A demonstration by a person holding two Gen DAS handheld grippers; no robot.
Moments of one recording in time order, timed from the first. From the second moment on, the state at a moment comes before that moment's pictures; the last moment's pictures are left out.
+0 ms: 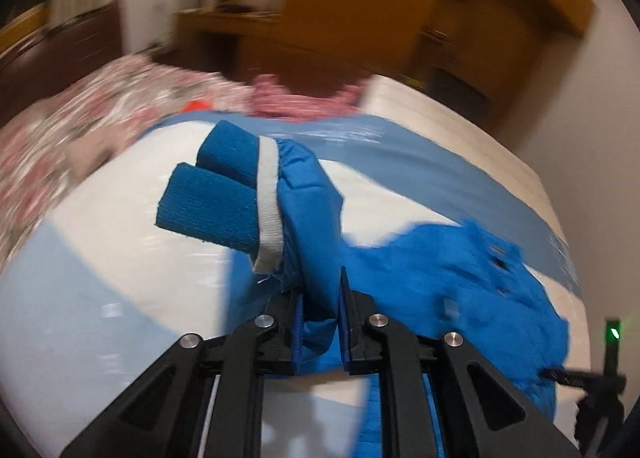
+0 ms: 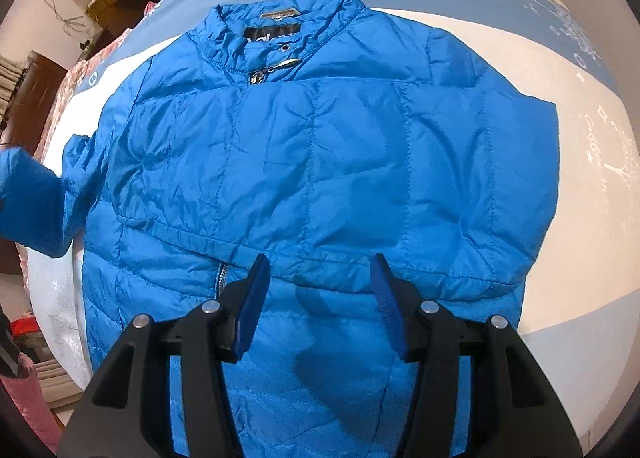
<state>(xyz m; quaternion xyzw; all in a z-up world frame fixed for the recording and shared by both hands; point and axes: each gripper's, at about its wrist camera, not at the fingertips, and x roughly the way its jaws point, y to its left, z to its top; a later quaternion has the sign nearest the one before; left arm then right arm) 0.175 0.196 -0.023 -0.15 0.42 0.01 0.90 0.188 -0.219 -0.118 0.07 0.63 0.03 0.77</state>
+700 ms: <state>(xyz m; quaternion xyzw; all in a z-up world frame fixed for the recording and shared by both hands) 0.208 -0.006 -0.088 -0.04 0.50 -0.26 0.83 0.183 -0.236 -0.118 0.09 0.62 0.03 0.78</state>
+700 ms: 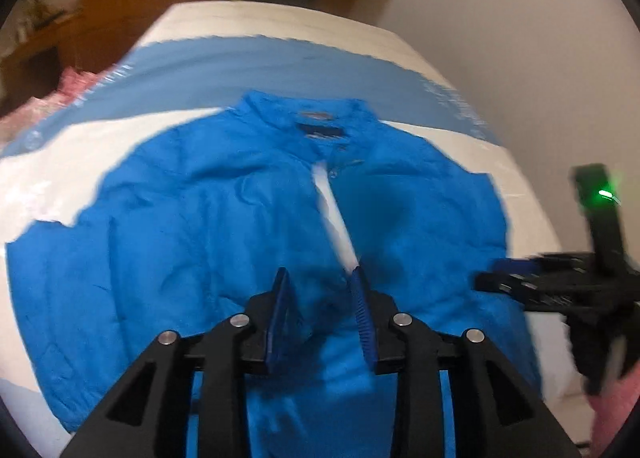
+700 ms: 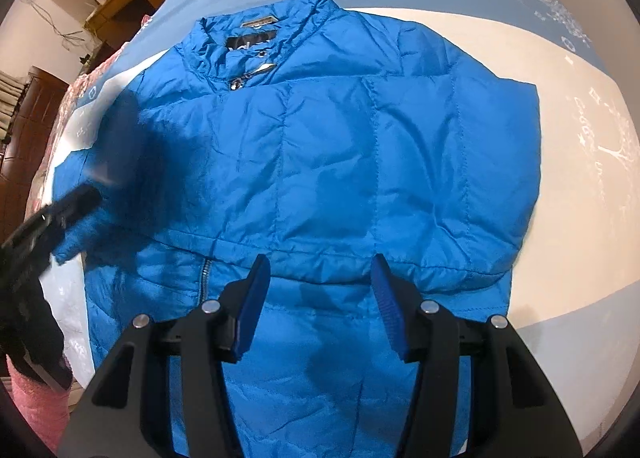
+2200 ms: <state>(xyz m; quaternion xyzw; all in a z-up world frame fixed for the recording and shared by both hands) 0.258 0.038 -0.113 -0.03 0.54 -0.12 0.84 0.202 -0.345 -0.126 0.13 0.62 -0.04 0.78</state>
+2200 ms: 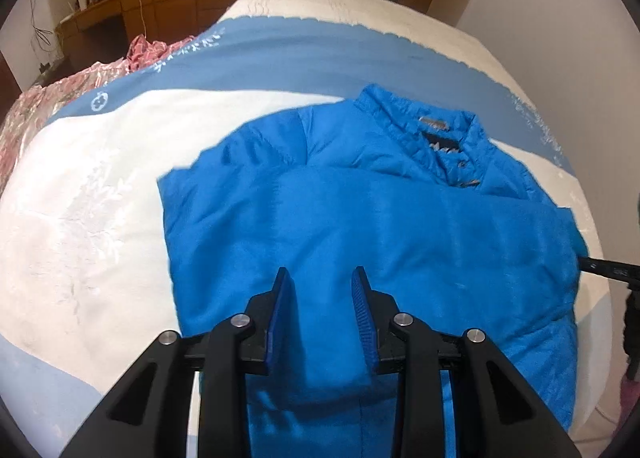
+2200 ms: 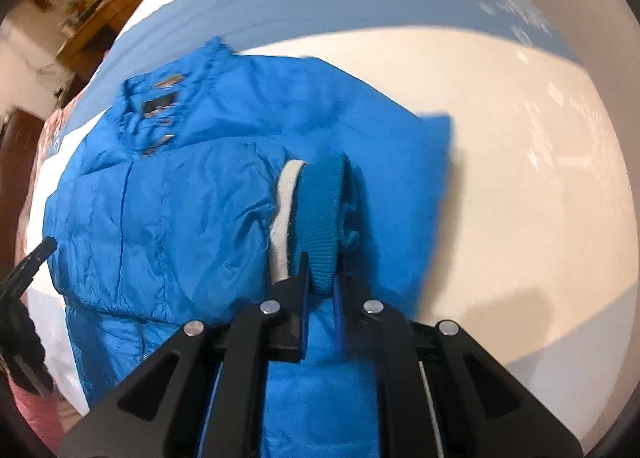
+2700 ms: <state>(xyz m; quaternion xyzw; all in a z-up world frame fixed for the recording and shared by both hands) 0.267 0.035 -0.133 -0.01 0.55 -0.11 0.83 0.204 -0.333 -0.125 0.11 0.61 -0.07 0.78</state>
